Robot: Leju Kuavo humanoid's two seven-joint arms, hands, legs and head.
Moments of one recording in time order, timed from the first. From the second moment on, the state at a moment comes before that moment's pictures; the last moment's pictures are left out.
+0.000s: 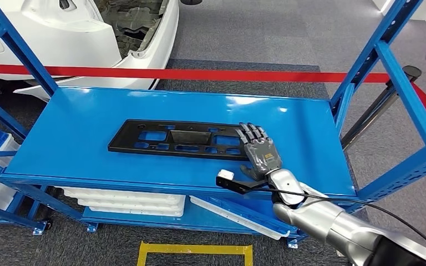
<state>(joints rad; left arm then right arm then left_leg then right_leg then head) -0.23 -0.14 1.46 -0.02 -1.57 0.29 -0.57 -0.52 -0.42 0.82 -1.21 0.73 -0.59 0.18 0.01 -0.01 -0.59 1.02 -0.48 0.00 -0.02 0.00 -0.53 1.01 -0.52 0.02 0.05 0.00</state>
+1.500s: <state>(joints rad) -0.22 -0.14 1.46 -0.02 -1.57 0.30 -0.58 -0.68 -0.28 0.86 -0.94 0.64 -0.57 0.09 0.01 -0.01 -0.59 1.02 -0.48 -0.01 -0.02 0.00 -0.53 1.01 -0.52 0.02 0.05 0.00</state>
